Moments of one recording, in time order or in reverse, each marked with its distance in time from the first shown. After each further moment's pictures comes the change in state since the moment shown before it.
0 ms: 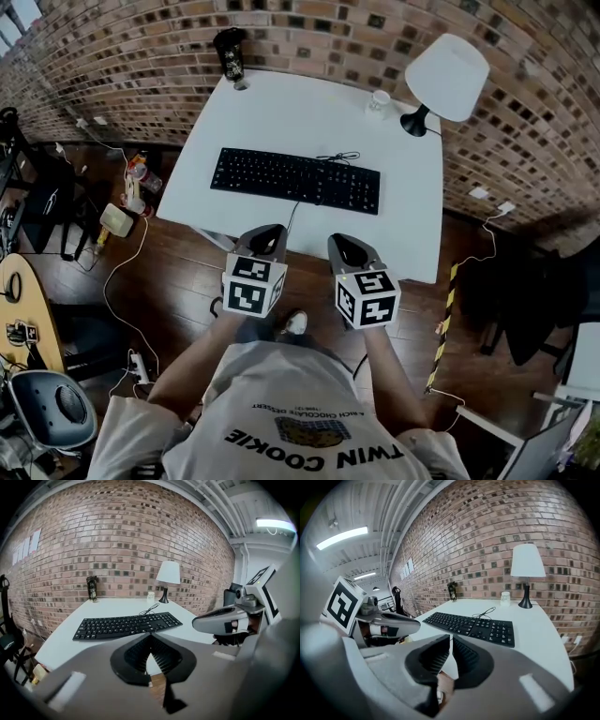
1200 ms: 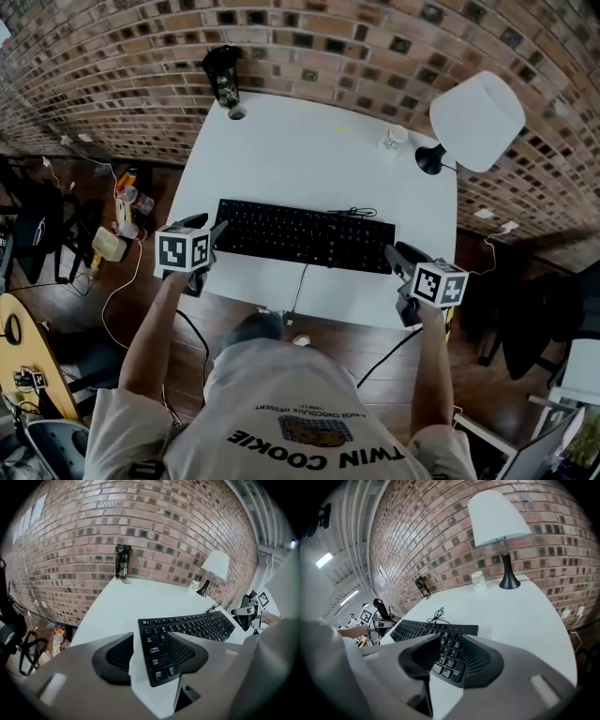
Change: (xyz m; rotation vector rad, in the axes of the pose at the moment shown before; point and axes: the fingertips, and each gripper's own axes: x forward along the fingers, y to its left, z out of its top) left arm 0.102 0.260 -0.008 -0.178 0.245 0.019; right arm 0.085 -0.188 0.016 0.305 0.158 -0.008
